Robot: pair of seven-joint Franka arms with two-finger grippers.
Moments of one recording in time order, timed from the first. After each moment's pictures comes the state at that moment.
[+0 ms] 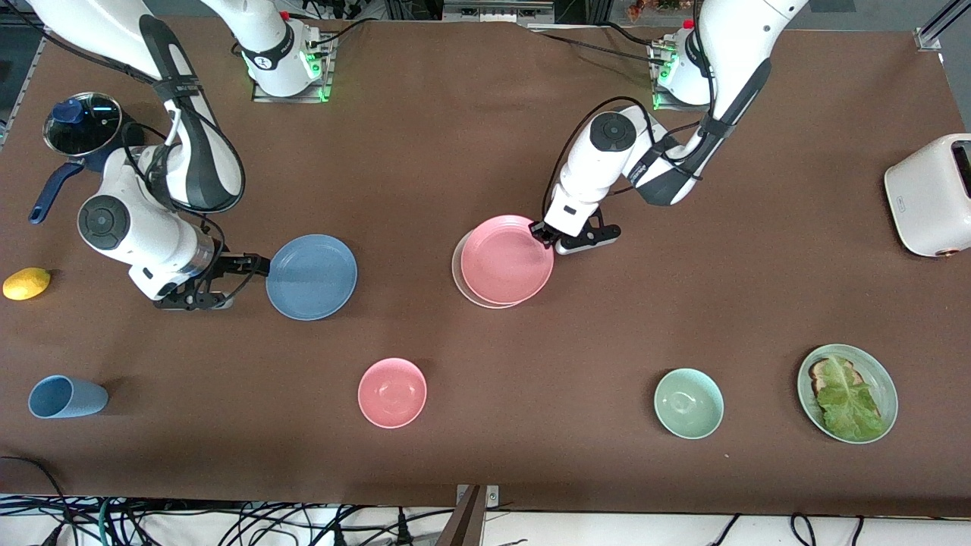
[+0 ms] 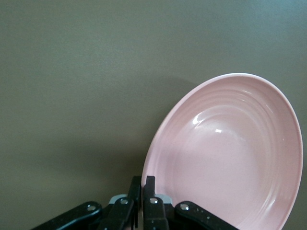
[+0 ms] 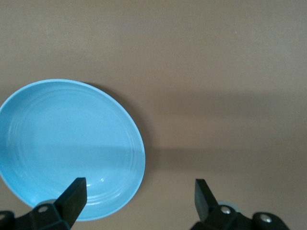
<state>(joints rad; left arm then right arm) -0.07 0.46 -0.57 -2.14 0.34 2.71 -1.24 0.09 0.35 -0.02 -2.01 0.03 2.27 0.02</state>
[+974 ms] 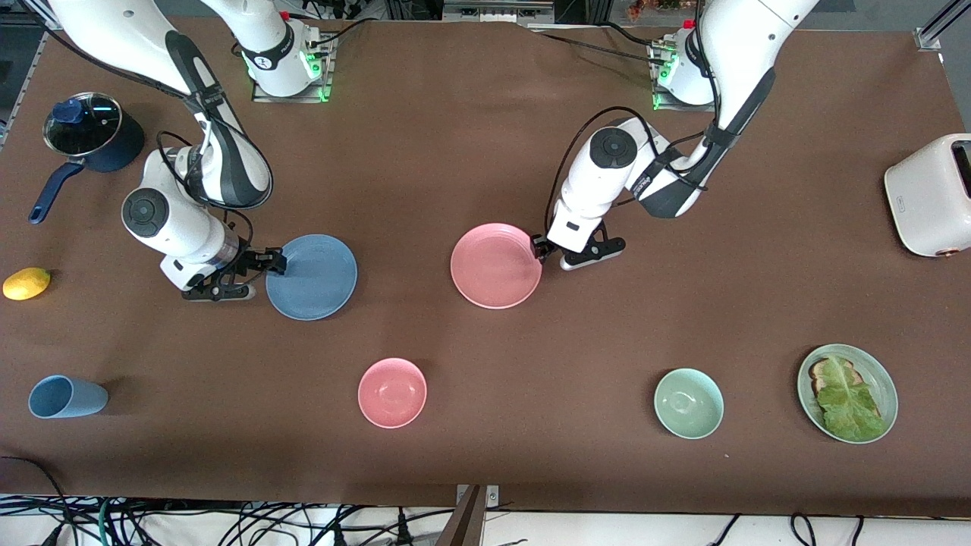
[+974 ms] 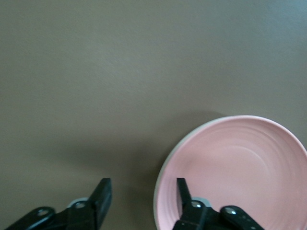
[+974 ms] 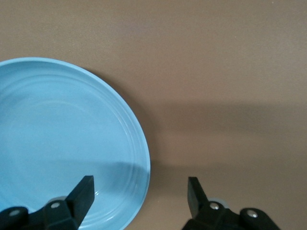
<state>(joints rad) -0.08 0.49 -0.54 -2.02 0.35 2.55 -1.23 0.09 0.39 0.00 -2.13 0.03 2.46 0.01</state>
